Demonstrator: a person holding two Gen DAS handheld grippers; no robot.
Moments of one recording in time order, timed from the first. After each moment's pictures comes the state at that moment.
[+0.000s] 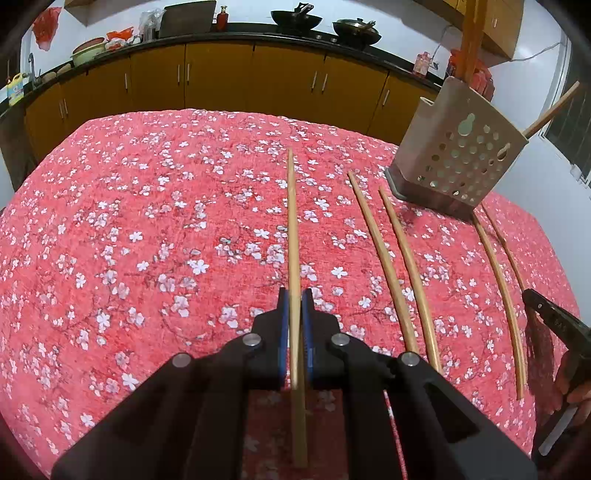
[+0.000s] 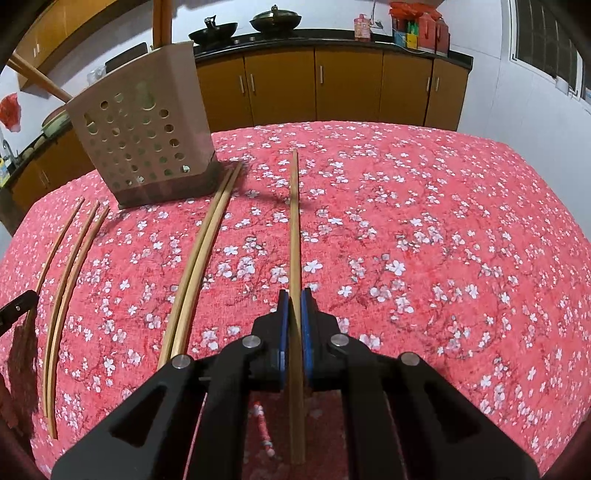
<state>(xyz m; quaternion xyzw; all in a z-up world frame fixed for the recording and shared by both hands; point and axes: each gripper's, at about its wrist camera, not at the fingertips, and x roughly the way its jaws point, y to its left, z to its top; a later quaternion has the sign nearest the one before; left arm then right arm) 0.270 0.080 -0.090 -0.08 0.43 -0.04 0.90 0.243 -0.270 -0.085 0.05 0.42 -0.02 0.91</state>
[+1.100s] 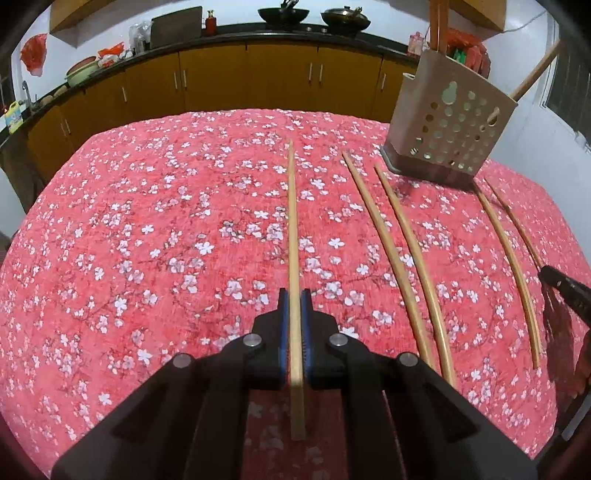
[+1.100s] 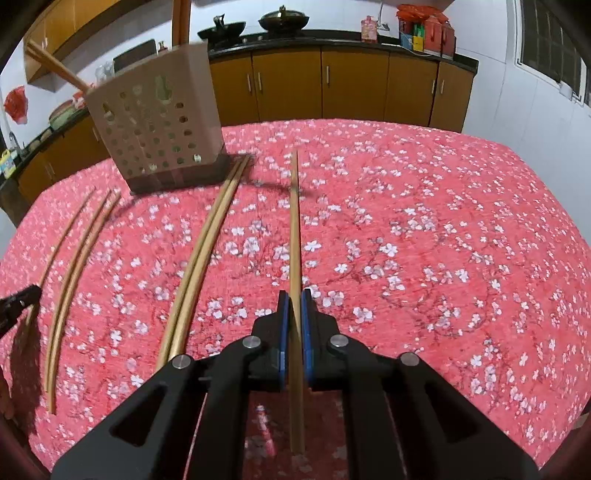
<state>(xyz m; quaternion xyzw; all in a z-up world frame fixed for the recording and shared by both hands) 0.255 0.068 -0.084 -0.03 0.45 -0.03 0.89 0.215 -0.273 -0.071 0.04 0.41 0.00 0.91</state>
